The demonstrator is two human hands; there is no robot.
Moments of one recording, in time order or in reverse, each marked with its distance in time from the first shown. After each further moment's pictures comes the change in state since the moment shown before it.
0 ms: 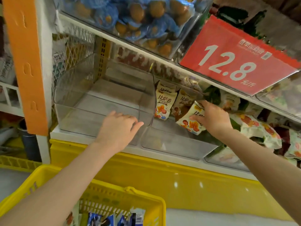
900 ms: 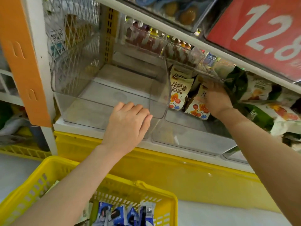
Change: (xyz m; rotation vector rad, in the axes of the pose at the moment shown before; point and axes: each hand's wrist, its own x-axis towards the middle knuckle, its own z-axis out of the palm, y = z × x) left_hand -0.007 -0.005 0.023 0.006 0.201 0.078; right_hand 0.073 -0.008 0.076 -0.019 -0.018 -0.039
